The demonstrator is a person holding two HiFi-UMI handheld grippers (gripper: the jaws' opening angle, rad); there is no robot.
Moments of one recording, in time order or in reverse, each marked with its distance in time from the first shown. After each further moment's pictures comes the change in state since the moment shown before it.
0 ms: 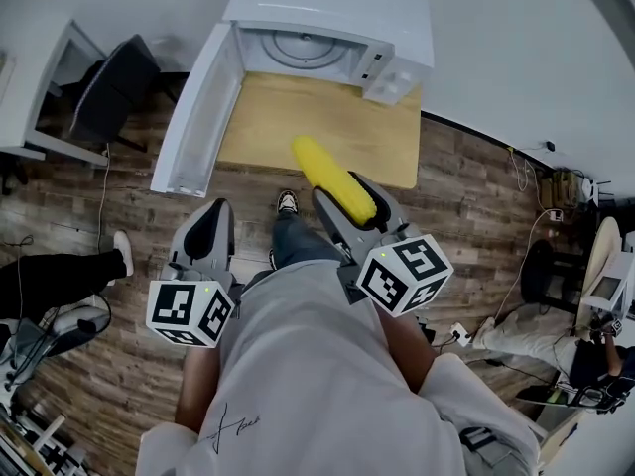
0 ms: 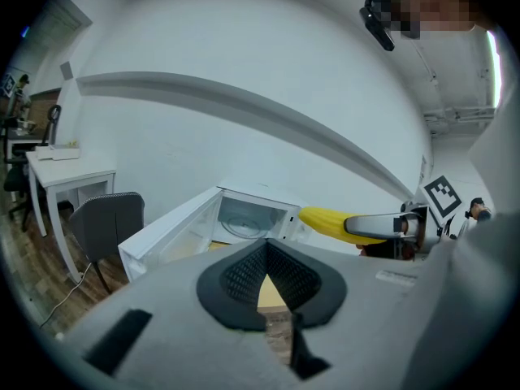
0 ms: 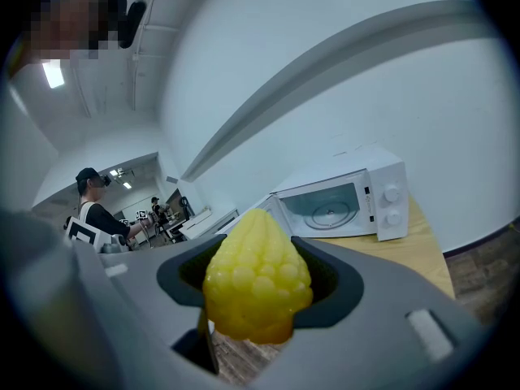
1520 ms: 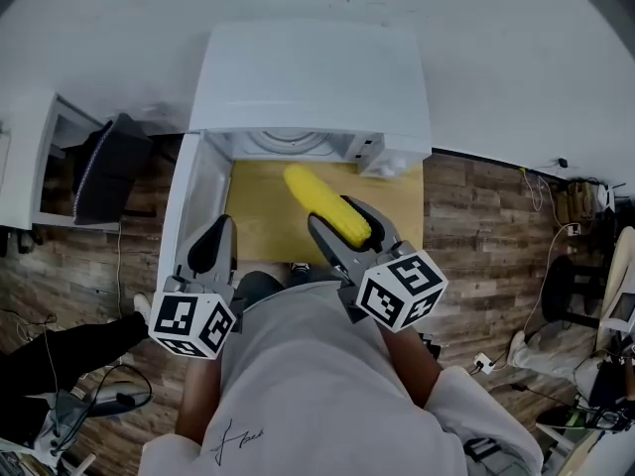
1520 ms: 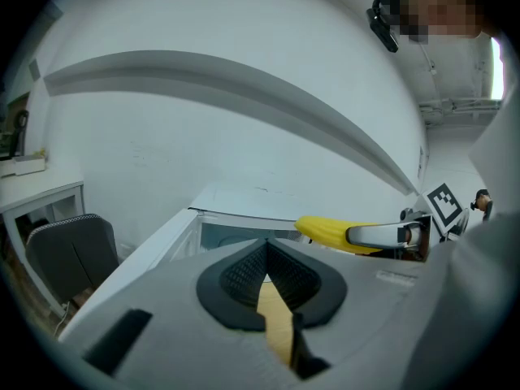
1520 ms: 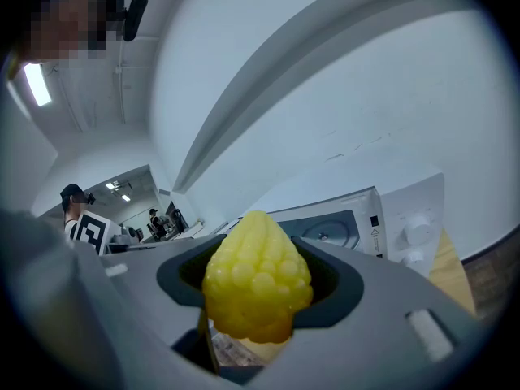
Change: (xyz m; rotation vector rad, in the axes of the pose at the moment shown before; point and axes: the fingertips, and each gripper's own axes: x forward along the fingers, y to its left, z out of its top) left arm 0.187 0.029 0.078 0.073 0.035 -0.054; right arm 0.116 -0.114 0.081 0.059 -0.035 0.027
